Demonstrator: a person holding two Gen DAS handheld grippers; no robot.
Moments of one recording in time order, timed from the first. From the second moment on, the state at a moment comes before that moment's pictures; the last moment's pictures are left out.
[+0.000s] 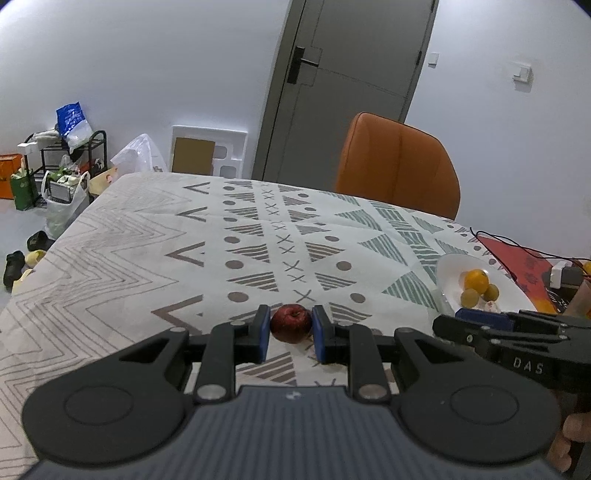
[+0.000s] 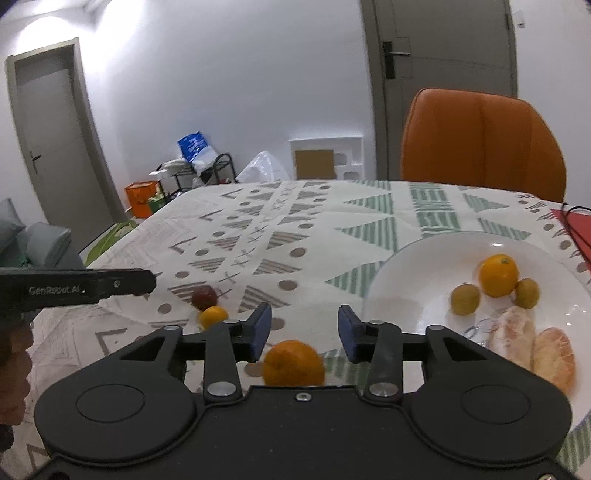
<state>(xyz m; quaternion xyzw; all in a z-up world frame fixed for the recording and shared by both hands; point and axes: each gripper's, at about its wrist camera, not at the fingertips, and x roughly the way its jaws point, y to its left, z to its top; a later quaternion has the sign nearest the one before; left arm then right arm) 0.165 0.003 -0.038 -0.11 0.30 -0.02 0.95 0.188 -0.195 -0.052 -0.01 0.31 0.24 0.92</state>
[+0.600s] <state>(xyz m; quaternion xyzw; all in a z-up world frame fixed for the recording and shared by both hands) 0.166 -0.002 -0.045 -0.11 0.31 -0.04 0.94 0.174 -0.195 -0.059 -0.03 0.31 0.23 0.92</state>
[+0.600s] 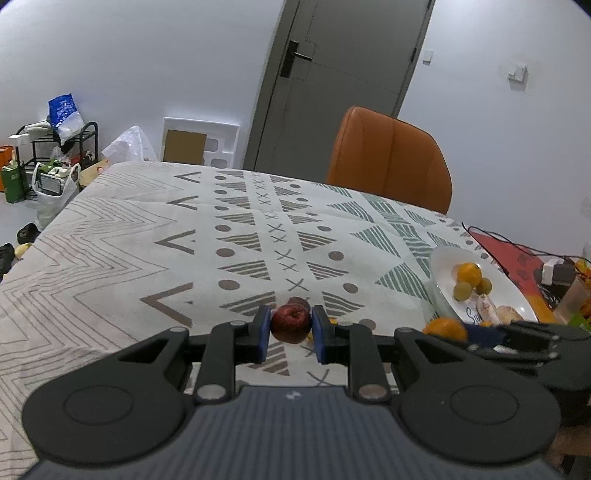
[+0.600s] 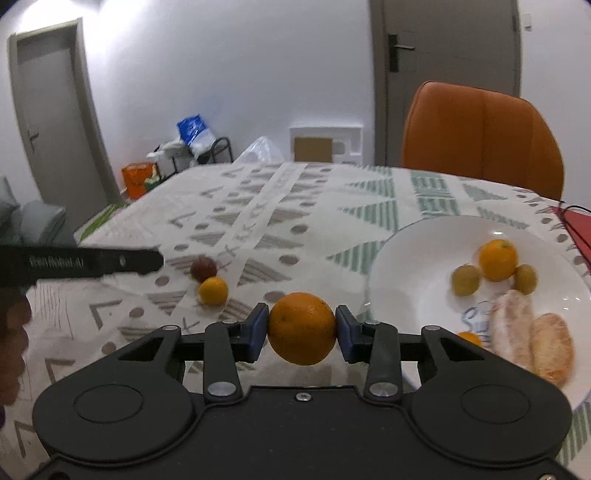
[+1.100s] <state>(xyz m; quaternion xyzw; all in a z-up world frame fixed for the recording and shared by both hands) 0.172 -0.050 -0.039 -0.09 0.31 -0.07 0.94 0.166 -0.256 -0.046 0.01 0.28 0.18 0.94</state>
